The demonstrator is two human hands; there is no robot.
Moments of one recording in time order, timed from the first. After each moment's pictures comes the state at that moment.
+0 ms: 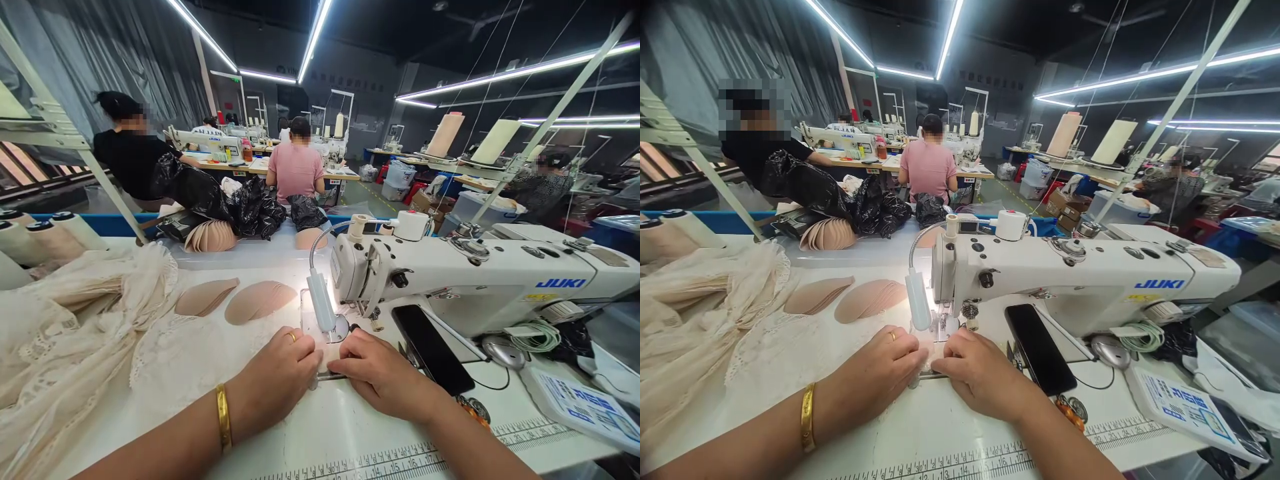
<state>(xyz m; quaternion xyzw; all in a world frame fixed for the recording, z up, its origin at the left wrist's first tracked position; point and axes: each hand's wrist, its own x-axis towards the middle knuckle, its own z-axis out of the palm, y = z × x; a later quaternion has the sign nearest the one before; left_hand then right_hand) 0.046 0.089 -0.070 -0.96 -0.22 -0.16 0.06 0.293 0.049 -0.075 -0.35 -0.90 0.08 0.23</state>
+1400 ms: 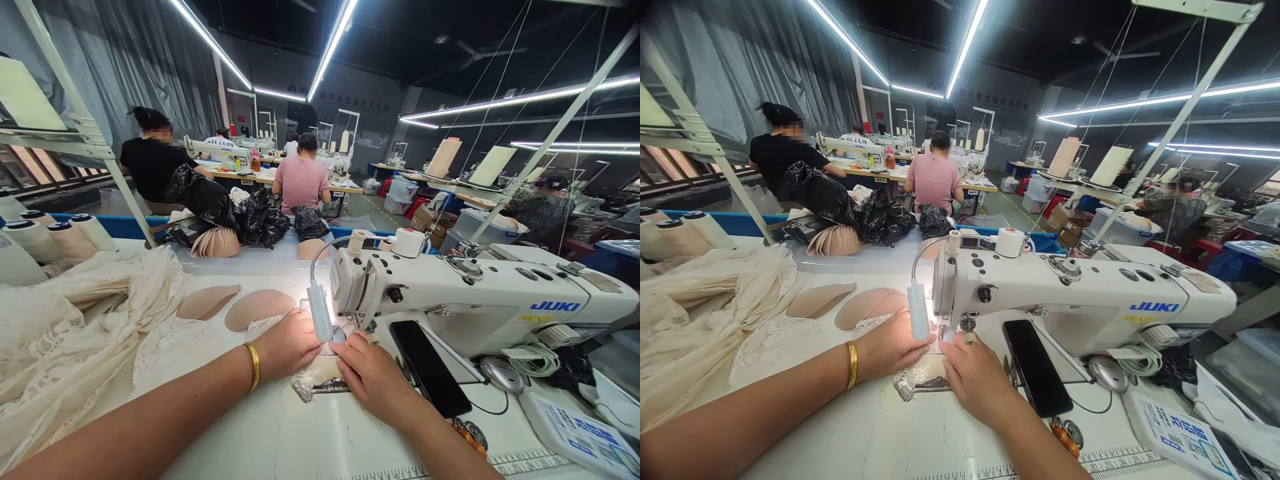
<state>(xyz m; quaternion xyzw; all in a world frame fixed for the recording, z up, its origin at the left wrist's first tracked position) 0.062 0.142 -0.055 -0.97 -0.18 -0.15 0.01 0.287 0.058 -0.089 -0.47 -0.85 0.02 0.23</state>
